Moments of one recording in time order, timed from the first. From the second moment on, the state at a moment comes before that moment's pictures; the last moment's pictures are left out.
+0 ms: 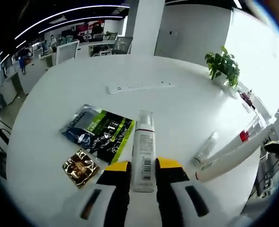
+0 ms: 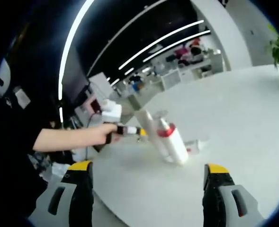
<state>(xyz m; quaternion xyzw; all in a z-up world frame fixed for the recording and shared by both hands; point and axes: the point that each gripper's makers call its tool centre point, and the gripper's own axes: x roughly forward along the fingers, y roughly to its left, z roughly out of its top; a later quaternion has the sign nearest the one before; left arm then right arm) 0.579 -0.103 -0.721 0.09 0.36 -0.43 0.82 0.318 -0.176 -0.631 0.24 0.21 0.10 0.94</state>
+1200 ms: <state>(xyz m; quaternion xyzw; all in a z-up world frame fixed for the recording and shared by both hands) 0.462 -0.041 -0.563 0.06 0.19 -0.49 0.85 0.320 -0.124 -0.574 0.20 0.16 0.17 0.95</state>
